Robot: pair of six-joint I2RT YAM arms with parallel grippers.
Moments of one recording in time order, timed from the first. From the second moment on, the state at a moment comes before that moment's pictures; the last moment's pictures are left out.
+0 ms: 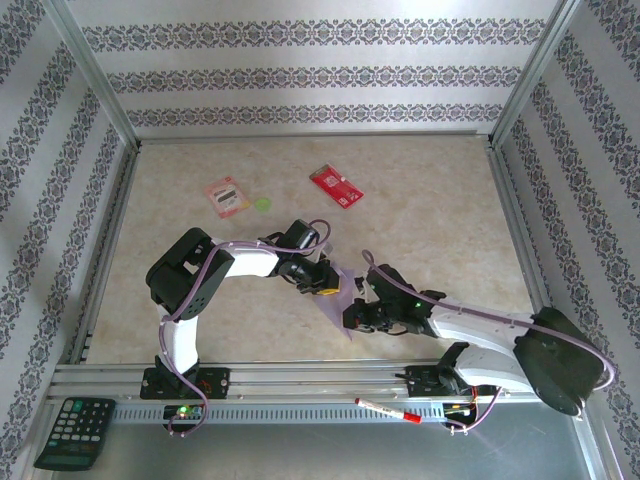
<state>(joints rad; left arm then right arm) -0.66 1.94 1.00 -0.09 0.70 -0.82 0.79 1.19 0.37 -0.12 -0.47 0.91</state>
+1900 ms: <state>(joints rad) -0.80 1.82 0.85 0.09 0.69 -1.11 0.73 1.23 0.22 0.10 -0.53 0.90</state>
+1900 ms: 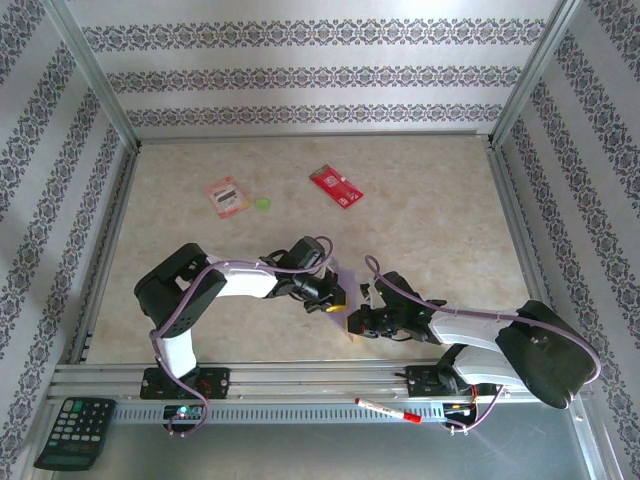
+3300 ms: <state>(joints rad) -0.84 1.88 0.92 -0.03 0.65 -1.01 0.71 1.23 0.23 0.08 -0.54 0.90</state>
